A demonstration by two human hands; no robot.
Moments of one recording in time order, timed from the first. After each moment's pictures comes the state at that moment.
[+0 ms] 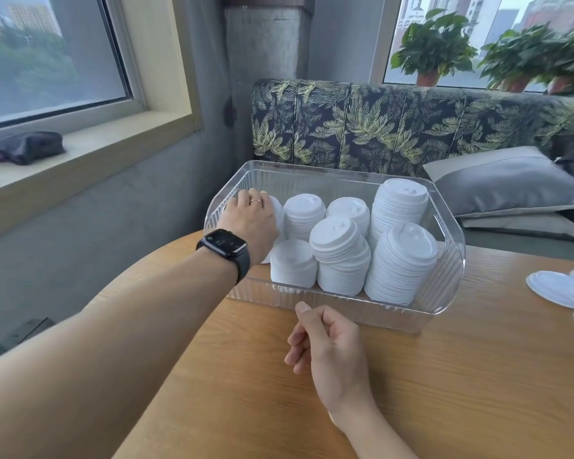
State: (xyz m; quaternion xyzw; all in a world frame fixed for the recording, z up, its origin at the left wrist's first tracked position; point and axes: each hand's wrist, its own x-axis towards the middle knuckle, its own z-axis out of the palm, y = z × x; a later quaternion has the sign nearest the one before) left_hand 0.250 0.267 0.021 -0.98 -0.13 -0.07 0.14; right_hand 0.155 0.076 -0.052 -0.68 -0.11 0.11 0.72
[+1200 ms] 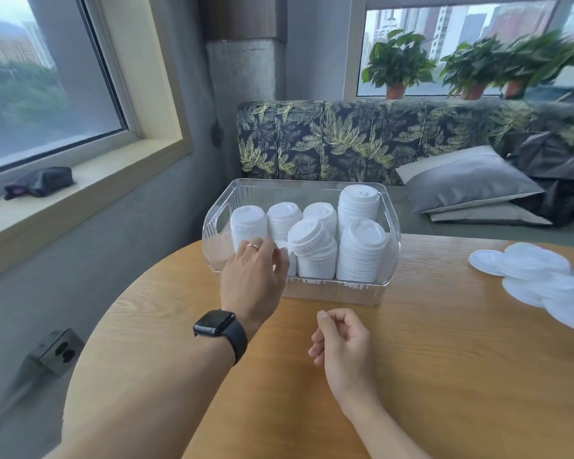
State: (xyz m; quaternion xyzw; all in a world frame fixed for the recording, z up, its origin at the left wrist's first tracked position) left_hand 0.140 0.180 0.010 -0.93 -0.10 -0.33 -0.15; right_hand 0.119 0.022 -0.059 -0.70 -0.03 0.00 0.72
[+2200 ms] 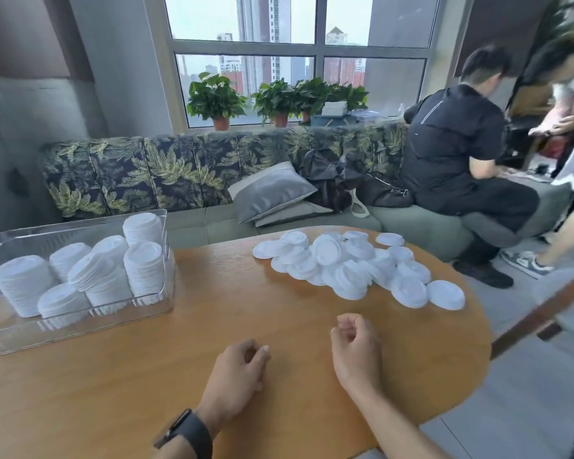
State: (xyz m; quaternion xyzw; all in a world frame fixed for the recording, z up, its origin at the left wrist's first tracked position) left_hand 0.073 -0.127 -0.043 -0.86 0.01 0.07 -0.50; right_hand 0.075 -0.338 -0.064 -0.80 0.18 -0.22 0.53
